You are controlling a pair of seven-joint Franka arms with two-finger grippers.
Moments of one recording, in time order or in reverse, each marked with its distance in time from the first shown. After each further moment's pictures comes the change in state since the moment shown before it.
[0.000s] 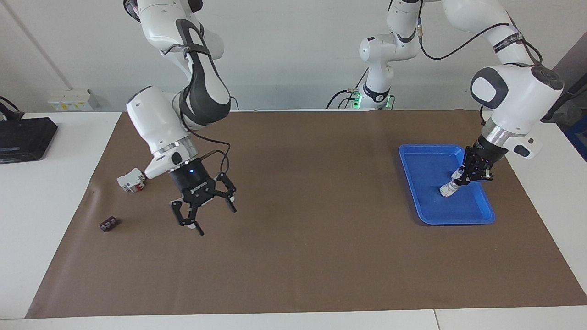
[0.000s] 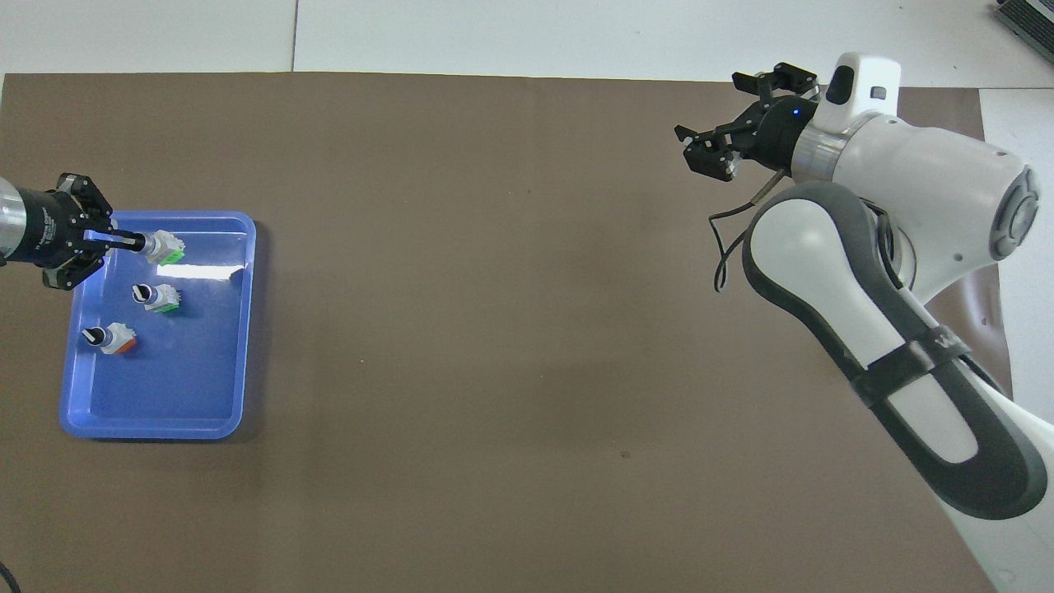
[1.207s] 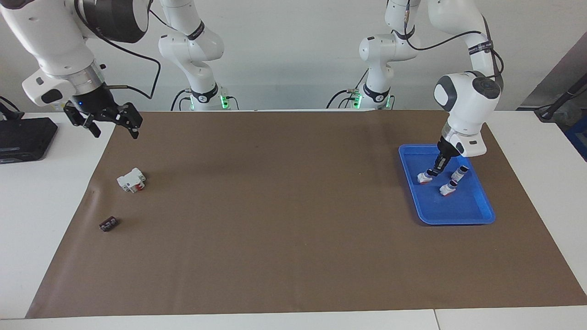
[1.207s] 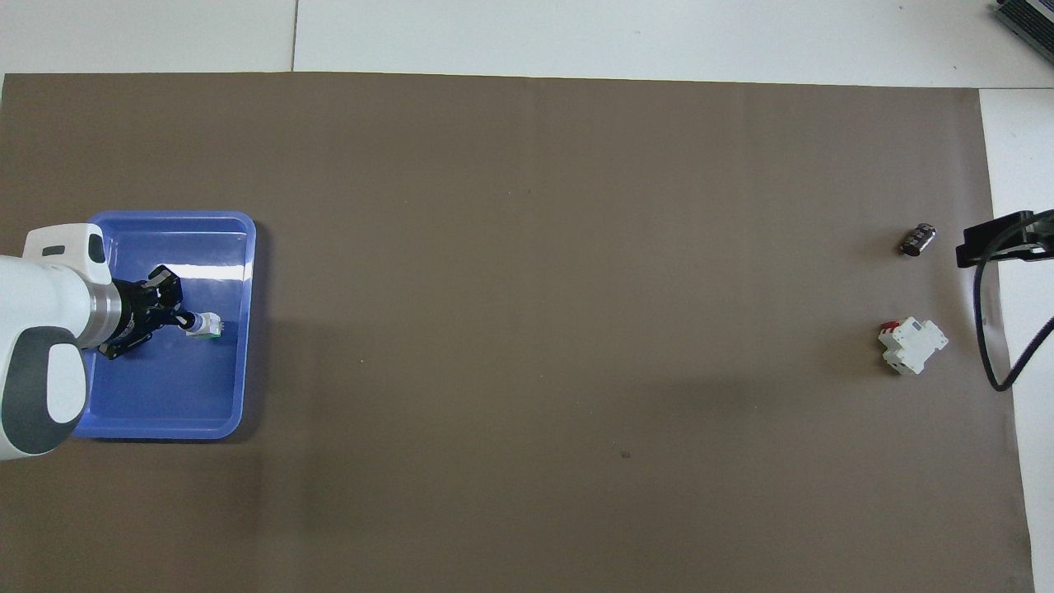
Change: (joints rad) left arm -0.041 -0.143 -0.023 -0.351 0.092 0.166 0.336; right arm 0.020 -0.295 -0.286 0.224 -0.621 -1.175 1.011
